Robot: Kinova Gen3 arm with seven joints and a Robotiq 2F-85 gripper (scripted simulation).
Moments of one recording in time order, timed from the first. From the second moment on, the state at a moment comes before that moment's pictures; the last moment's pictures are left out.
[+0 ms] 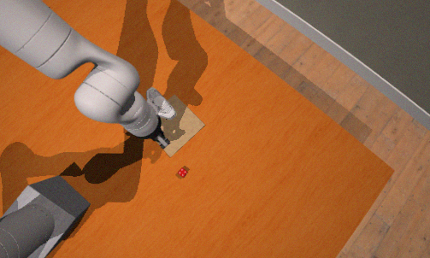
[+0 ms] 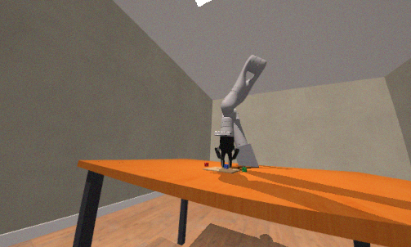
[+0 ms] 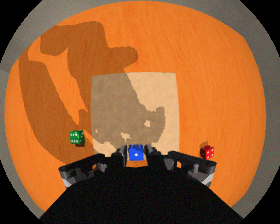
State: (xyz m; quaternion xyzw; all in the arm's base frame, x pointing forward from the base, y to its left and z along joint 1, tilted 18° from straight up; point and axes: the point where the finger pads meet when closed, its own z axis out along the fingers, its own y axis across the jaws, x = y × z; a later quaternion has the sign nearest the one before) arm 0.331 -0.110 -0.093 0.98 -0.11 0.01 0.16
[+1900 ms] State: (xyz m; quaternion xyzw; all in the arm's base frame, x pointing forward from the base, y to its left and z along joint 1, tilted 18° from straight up) arm 0.330 -0.086 -0.010 0.98 -0.11 0.01 0.16
